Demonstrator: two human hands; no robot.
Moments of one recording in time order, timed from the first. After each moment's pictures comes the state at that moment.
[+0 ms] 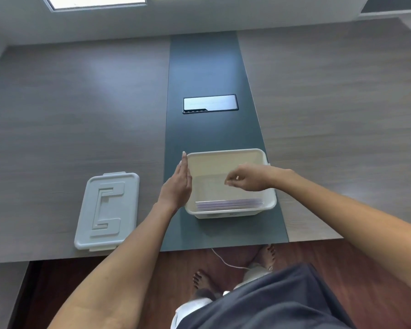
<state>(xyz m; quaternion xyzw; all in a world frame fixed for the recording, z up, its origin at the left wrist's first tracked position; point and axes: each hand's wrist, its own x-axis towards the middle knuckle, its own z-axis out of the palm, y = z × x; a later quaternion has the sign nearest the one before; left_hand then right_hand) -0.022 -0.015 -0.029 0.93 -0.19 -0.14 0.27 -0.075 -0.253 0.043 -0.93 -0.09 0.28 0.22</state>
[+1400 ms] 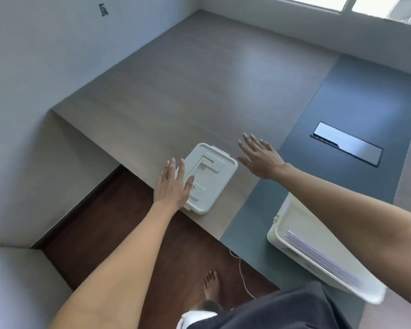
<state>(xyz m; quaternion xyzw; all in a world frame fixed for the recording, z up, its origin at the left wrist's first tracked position) -0.086 0.224 -0.025 0.97 0.17 -0.10 0.10 0.095 -0.021 -0.012 -0.93 -0.36 0.11 -0.01</state>
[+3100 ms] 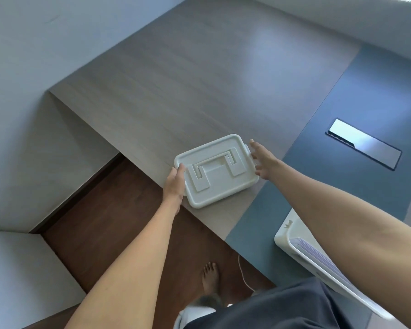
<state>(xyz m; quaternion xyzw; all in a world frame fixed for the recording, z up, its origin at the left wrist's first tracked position) -0.077 0.226 -0.037 0.64 0.44 -0.02 0.64 0.098 0.027 -0.030 -0.69 0.23 0.39 0.57</state>
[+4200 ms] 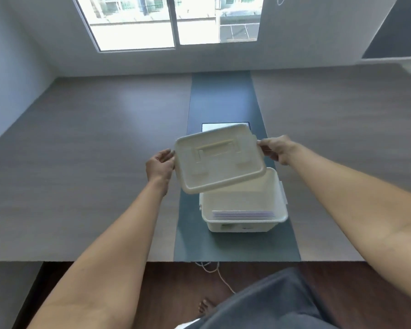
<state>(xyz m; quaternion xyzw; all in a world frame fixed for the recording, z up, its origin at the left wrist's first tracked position) 0.024 0.035 0.059 0.69 0.15 -0.04 0.70 -0.004 -0.291 0.082 -0.71 0.38 0.05 0.59</state>
